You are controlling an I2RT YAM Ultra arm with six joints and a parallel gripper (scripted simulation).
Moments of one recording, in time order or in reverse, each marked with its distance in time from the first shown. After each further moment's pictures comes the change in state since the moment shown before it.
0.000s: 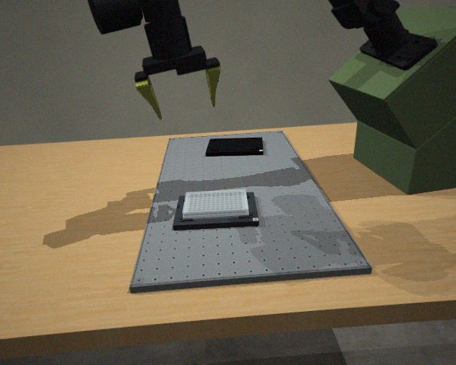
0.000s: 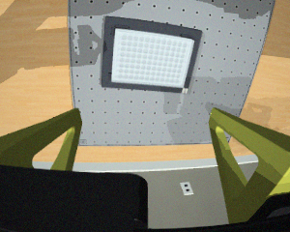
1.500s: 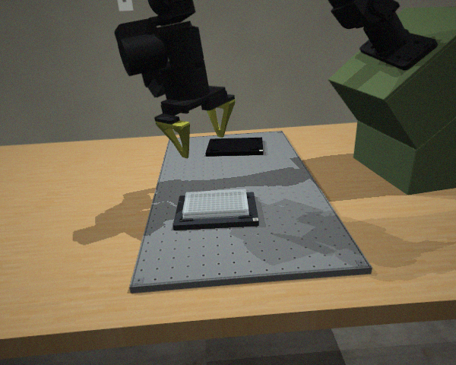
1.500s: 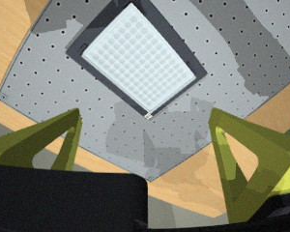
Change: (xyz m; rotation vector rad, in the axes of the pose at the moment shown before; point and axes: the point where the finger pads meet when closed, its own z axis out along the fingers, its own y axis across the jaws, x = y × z) arm 0.011 -0.014 0.069 -0.047 0.016 -0.689
